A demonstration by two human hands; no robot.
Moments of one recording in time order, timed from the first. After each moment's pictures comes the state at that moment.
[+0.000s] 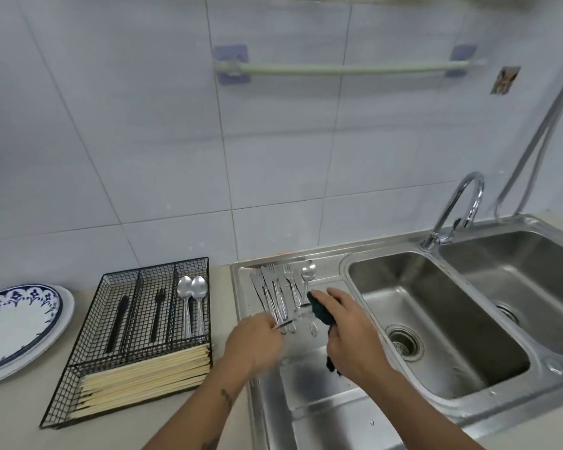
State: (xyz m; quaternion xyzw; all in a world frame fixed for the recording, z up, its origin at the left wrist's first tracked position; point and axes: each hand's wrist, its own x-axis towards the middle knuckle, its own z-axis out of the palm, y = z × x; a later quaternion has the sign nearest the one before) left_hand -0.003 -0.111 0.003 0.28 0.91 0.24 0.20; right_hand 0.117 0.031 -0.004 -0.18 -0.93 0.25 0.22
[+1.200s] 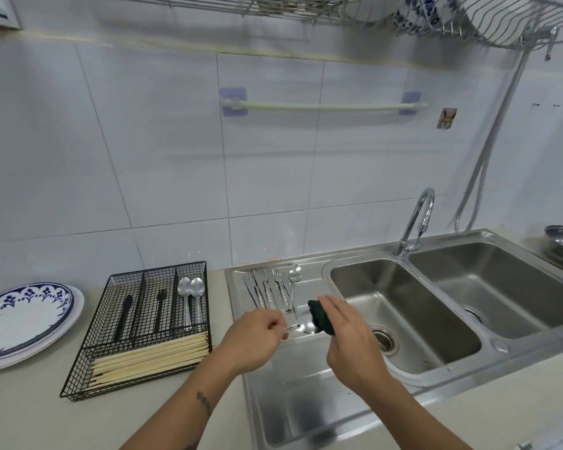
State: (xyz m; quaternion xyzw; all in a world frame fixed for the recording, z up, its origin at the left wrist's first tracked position) left_hand 0.066 -0.165 0.061 0.40 0.83 0.33 0.21; right_hand 0.196 -0.015 0.025 -0.20 -0.93 0.17 0.25
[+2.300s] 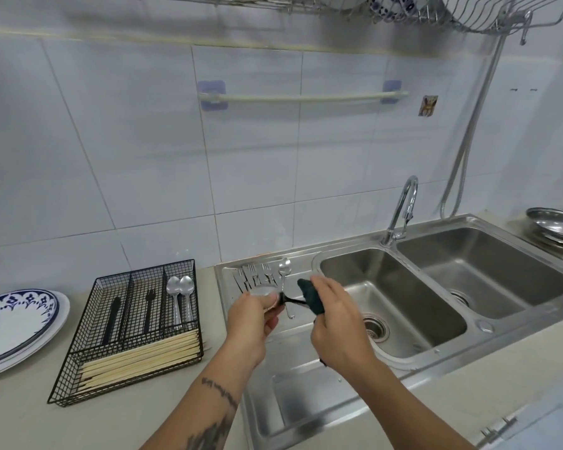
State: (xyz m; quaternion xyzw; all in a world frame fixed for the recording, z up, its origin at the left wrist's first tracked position) left_hand 0.082 -0.130 0.060 -0.05 0.57 0.75 0.33; right_hand 0.196 -0.028 0.051 -0.22 -0.89 0.25 0.30
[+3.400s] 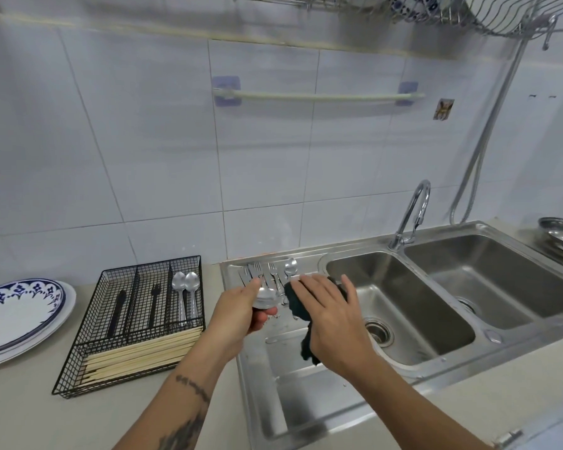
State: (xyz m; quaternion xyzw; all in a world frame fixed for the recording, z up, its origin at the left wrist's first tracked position) left_hand 0.056 -0.155 0.070 0.07 0.67 0.68 0.31; right_hand 0.180 -0.019 0.041 -0.11 -0.96 -0.02 0.25
